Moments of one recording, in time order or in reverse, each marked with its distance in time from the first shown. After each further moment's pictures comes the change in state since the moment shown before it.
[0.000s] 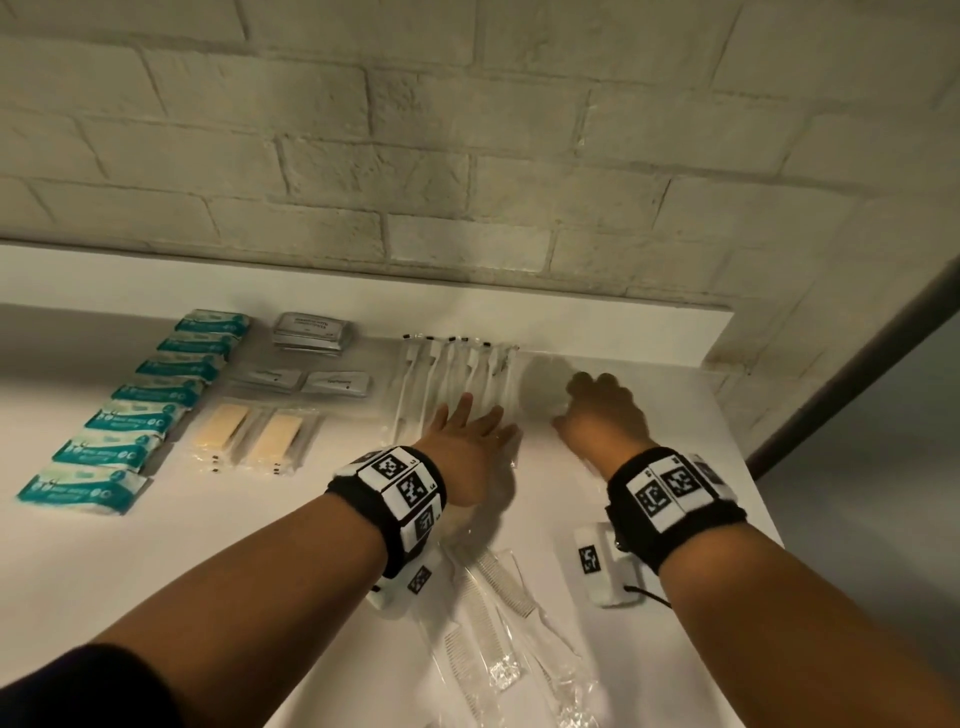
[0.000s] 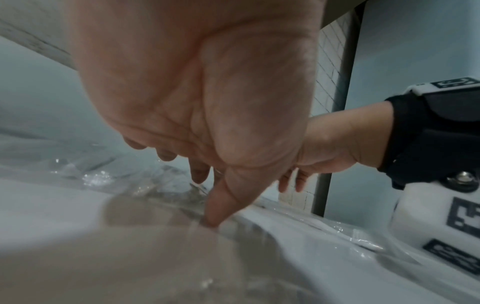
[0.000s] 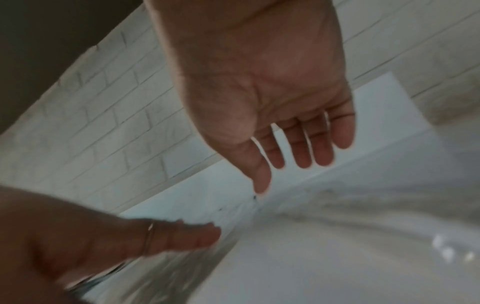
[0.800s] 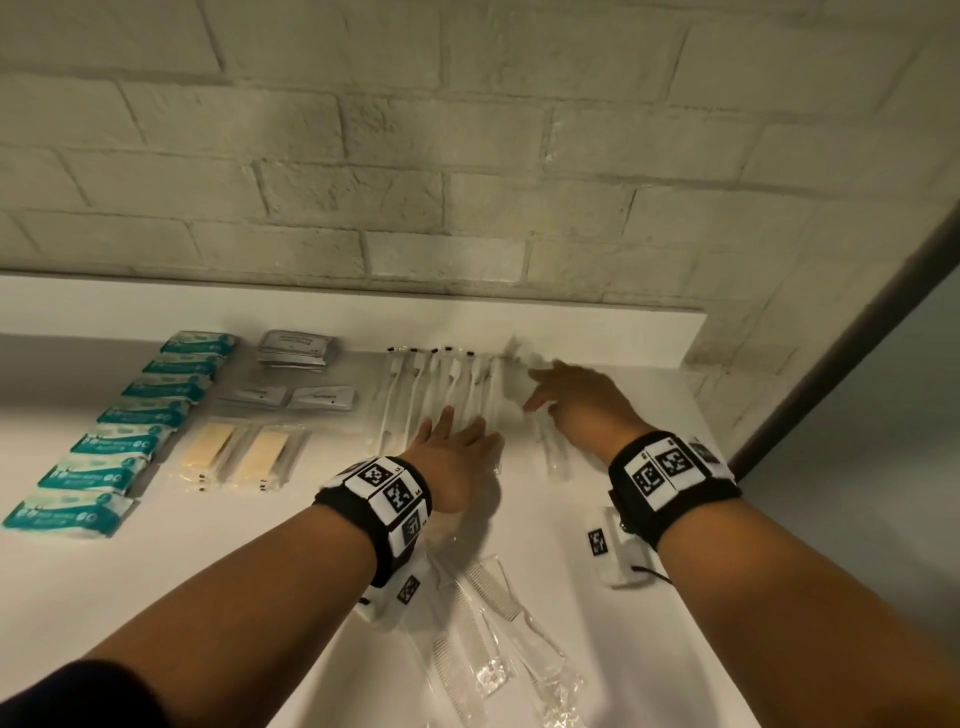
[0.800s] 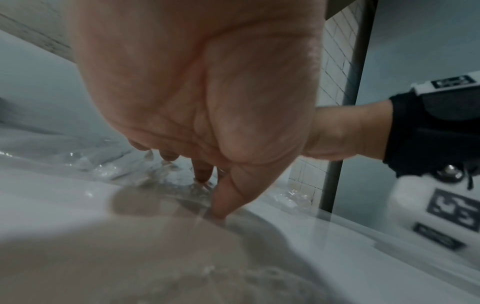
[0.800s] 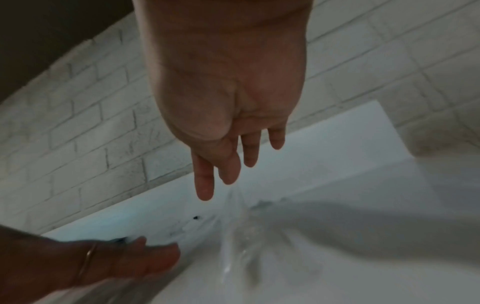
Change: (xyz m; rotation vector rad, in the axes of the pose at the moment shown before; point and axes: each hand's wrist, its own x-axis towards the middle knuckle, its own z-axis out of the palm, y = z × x) left_hand 0.000 0.003 0.001 -0.041 -0.020 -0.013; right_hand 0.005 0.016 -0.025 0.049 -0.042 -0.386
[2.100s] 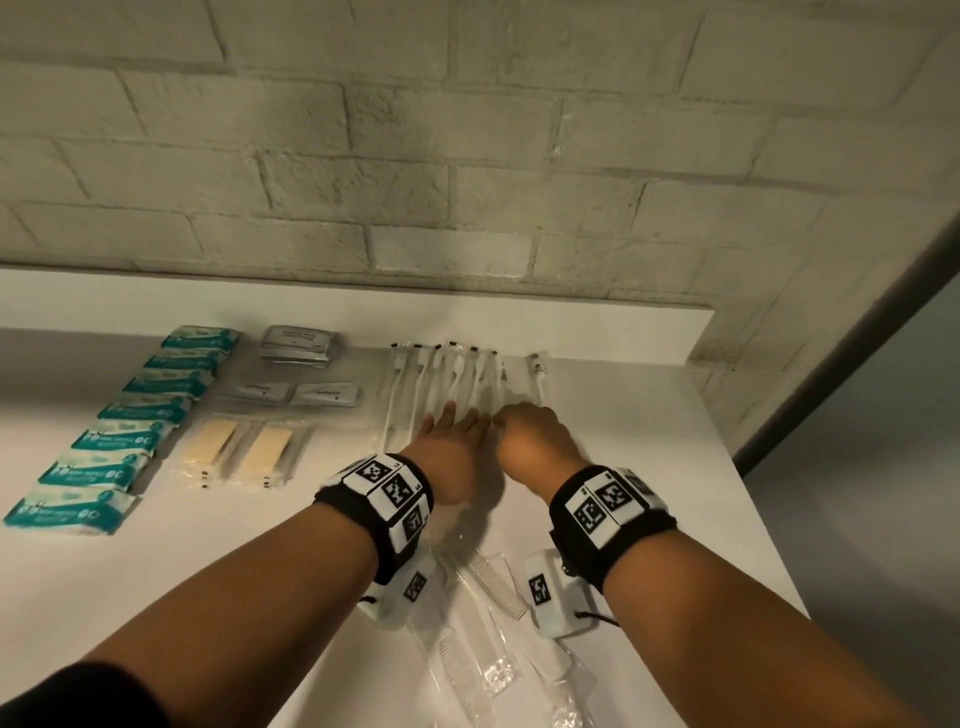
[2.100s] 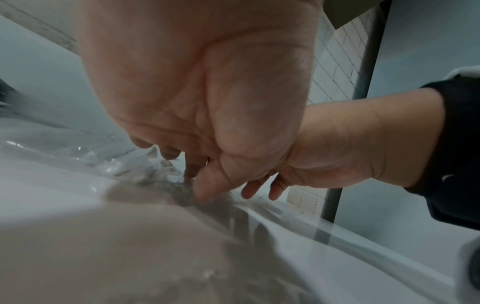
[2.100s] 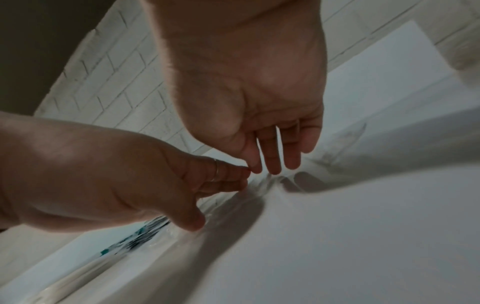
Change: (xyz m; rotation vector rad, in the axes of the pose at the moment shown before) left_hand 0.003 -0.008 0.001 -0.045 0.084 0.010; right_hand 0.005 -0.057 0.056 0.009 -0.018 0.216
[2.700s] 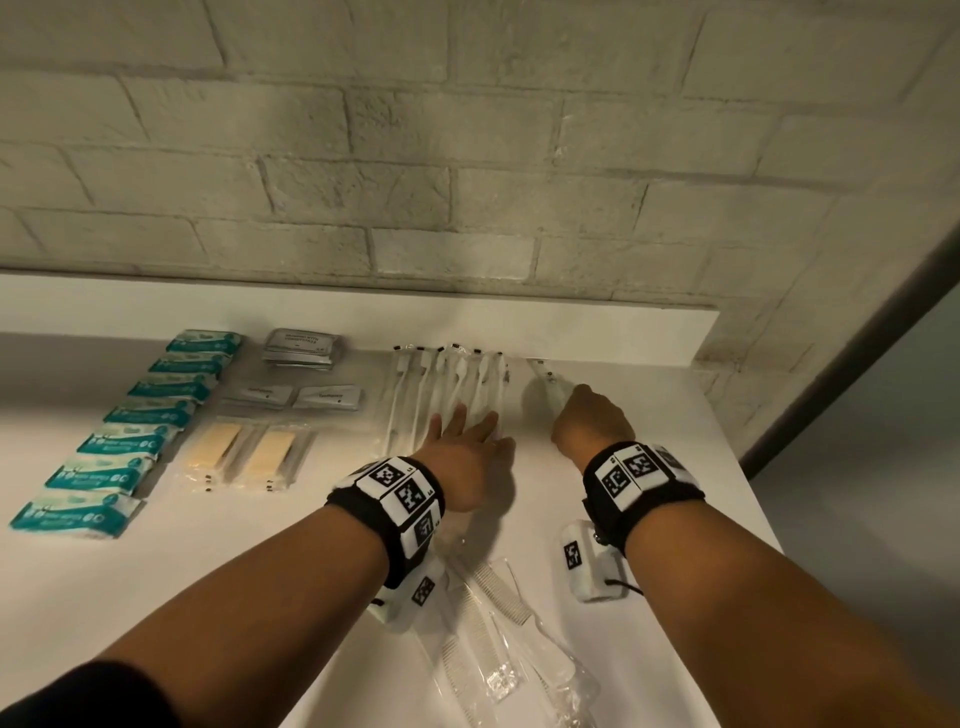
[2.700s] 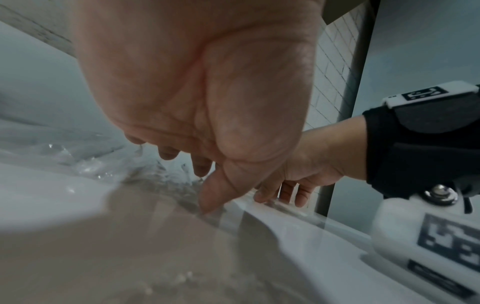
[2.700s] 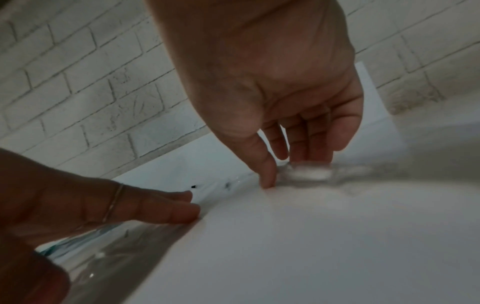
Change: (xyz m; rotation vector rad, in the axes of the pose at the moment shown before) left_hand -0.003 0.013 -0.007 0.040 -0.085 0.021; right_hand 0.021 0.042 -0.021 0.130 0.019 0.416
